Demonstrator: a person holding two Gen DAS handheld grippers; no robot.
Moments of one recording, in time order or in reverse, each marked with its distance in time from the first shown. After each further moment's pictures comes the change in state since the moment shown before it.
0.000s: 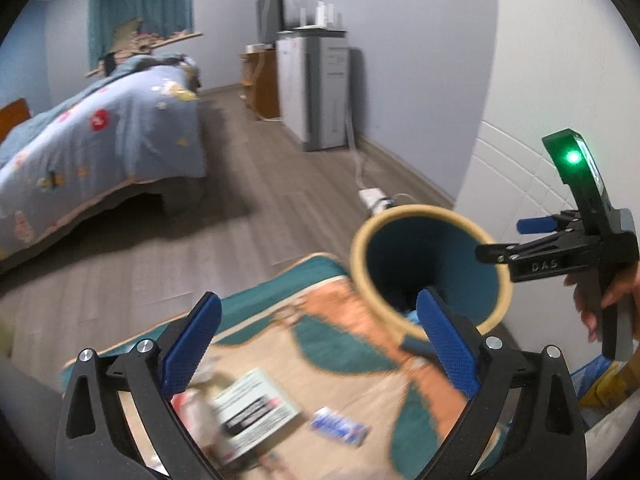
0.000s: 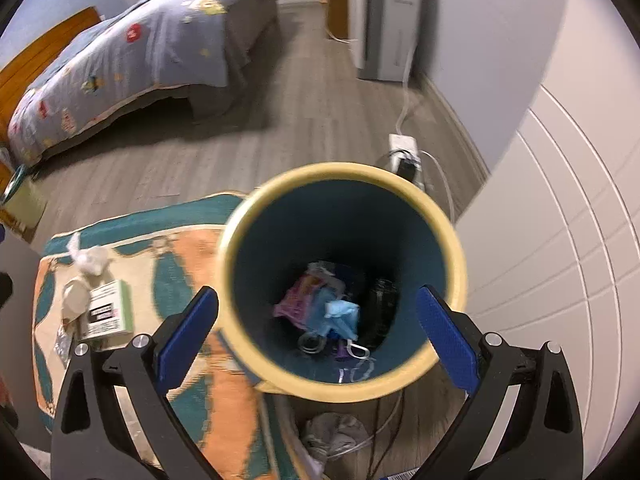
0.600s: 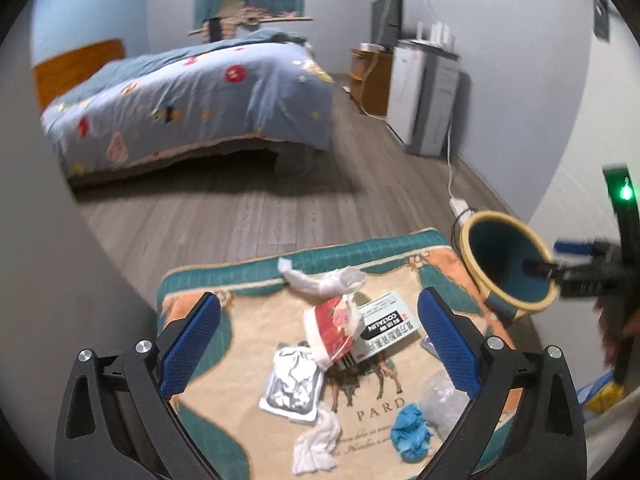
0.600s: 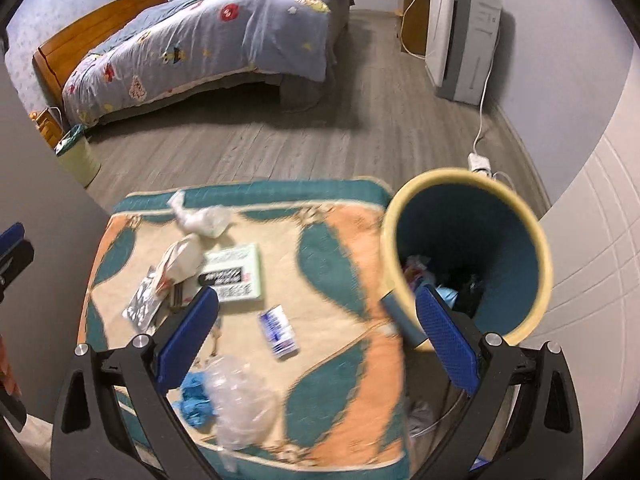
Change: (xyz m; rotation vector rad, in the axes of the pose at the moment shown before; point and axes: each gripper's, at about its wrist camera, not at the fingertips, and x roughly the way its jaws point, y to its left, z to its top) left arm -0.120 0.113 -0.076 -0.273 0.018 0.210; right arm -0.051 0.151 -0.051 -0.151 -0.023 0.151
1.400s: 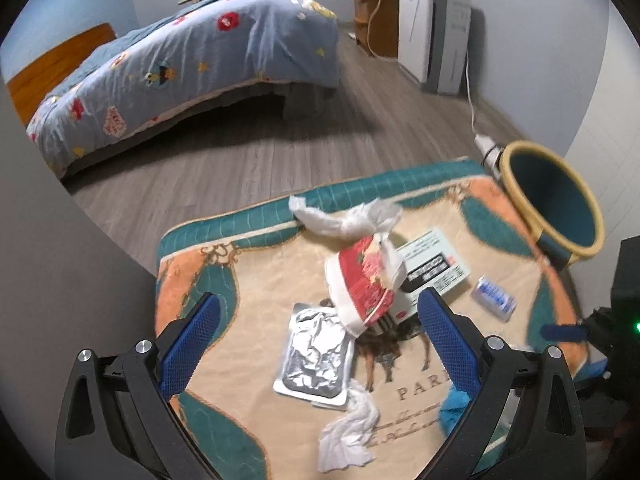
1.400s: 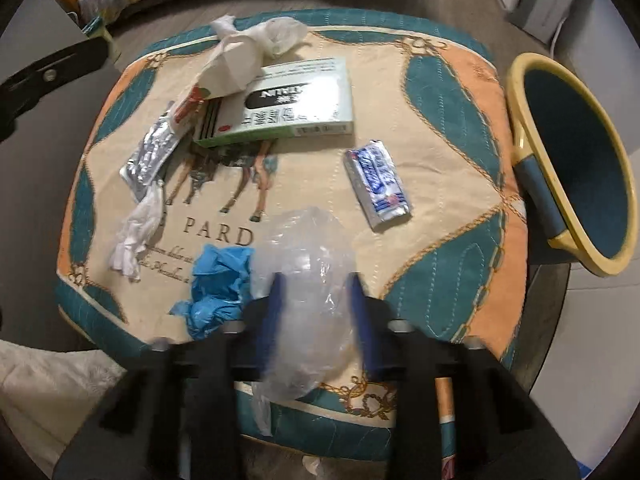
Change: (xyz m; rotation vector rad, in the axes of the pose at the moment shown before) left arm 0.082 -0.005 -0.031 0.110 0.194 0.096; right arm 0.091 0.062 -0.096 -0.131 0.369 0.071
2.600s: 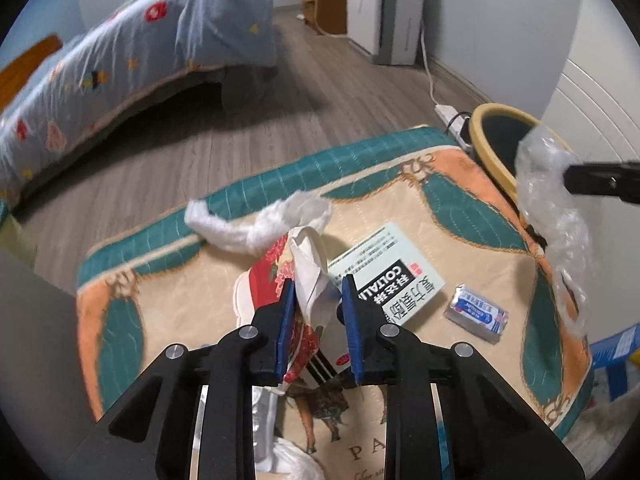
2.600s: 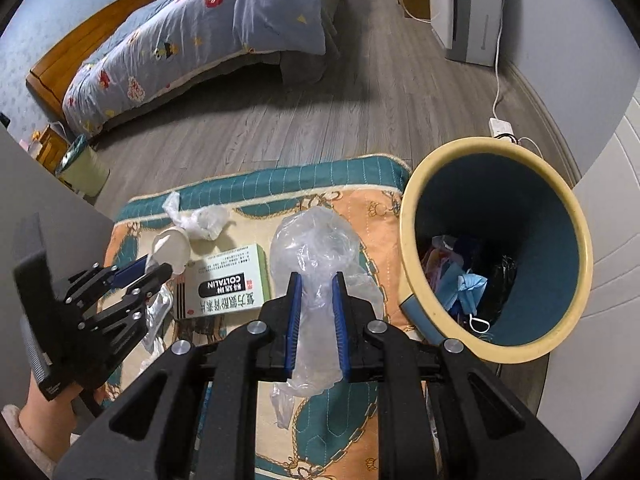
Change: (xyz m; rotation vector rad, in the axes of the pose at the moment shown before) left arm 0.066 -0.055 0.016 0.113 0.034 -0.133; right arm -0.099 -0.107 0.075 0.204 -0.281 0.051
